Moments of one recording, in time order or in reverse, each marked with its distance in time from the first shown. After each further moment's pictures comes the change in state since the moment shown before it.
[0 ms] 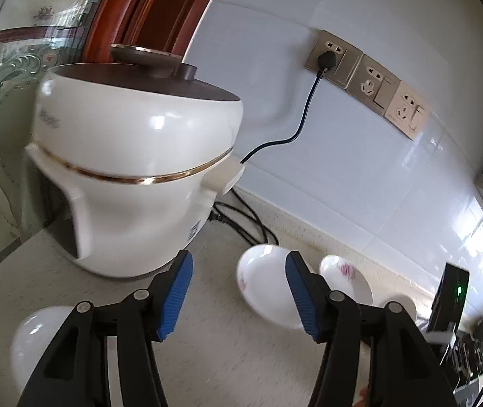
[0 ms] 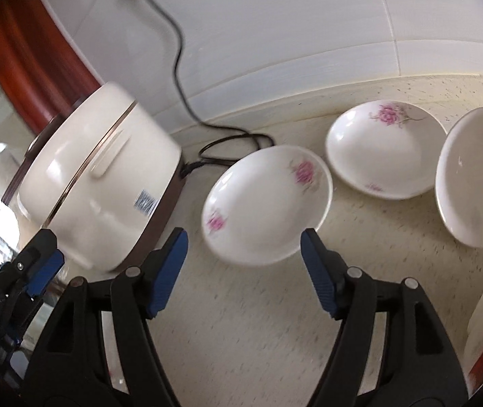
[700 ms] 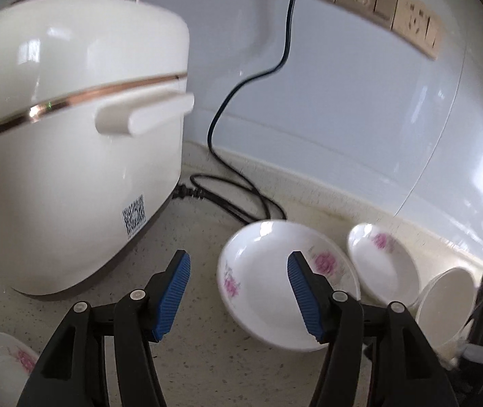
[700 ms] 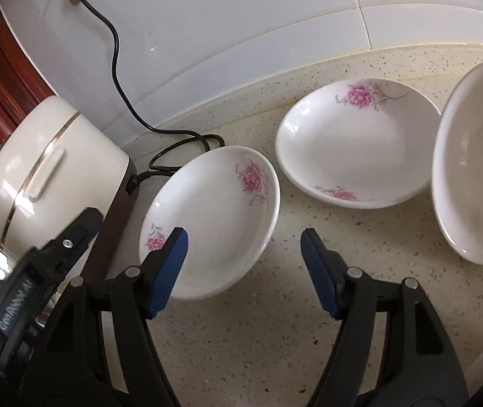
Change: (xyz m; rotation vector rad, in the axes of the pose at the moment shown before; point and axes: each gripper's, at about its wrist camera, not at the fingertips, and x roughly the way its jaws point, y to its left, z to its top) left arm 0.109 -0.035 -0.032 0.165 0.105 0.082; right arm 0.043 -0.048 -0.001 0.054 -0.010 -0.069
